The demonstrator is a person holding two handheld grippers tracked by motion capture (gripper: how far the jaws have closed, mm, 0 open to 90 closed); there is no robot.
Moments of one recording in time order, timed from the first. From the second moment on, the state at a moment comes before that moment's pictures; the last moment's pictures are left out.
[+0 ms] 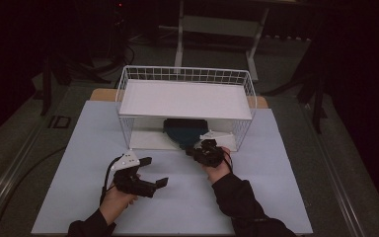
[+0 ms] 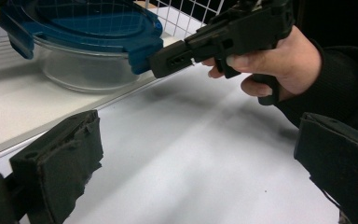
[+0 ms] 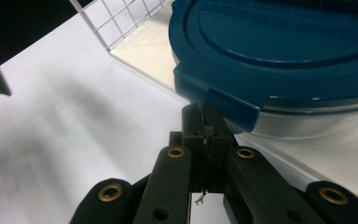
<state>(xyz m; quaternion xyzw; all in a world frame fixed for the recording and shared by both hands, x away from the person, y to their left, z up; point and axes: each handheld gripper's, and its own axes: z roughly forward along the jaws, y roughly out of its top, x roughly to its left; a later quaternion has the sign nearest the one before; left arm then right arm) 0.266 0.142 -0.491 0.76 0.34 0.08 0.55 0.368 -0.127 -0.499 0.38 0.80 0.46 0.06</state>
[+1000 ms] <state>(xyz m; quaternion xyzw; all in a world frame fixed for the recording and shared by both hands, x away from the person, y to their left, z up) 0.262 0.142 -0.485 0.76 0.33 0.09 0.56 0.357 -0.133 -0.491 0.37 0.78 0.50 0.06</state>
